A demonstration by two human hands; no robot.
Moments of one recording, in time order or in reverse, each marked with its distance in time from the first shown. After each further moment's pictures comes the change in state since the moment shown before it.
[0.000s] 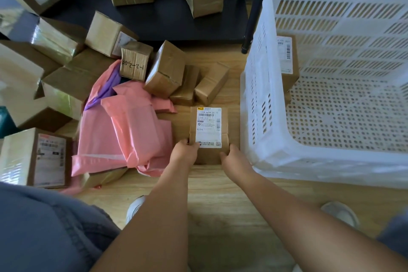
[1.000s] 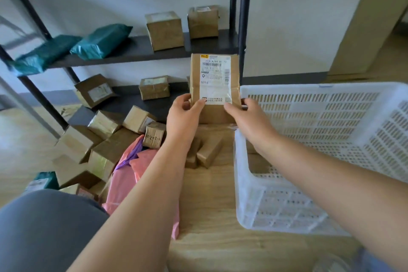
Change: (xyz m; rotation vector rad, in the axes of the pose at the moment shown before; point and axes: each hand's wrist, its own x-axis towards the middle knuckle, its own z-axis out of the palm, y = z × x) left_hand -0.192 0.181 -0.092 -0.376 0.293 0.729; right_hand -0.160 -0.131 -0.197 0.416 0.375 -0.571
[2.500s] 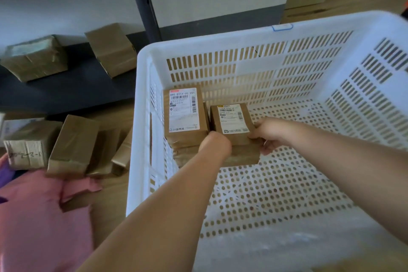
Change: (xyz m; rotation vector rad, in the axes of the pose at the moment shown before) left_hand 0.054 -0.133 0.339 1.457 -1.135 0.145; right_hand 0.189 0.292 -0.156 -0.276 -0.316 0.802
